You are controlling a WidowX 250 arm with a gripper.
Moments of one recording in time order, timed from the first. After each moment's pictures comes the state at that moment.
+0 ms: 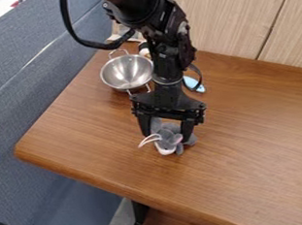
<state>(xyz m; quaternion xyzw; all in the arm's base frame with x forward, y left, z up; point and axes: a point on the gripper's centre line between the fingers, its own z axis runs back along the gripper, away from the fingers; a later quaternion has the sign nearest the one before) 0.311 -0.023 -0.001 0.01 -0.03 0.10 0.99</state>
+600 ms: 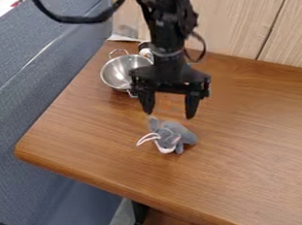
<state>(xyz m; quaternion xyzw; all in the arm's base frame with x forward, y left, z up) 0.313 -0.029 0.058 -0.01 -0.09 0.09 0.99</state>
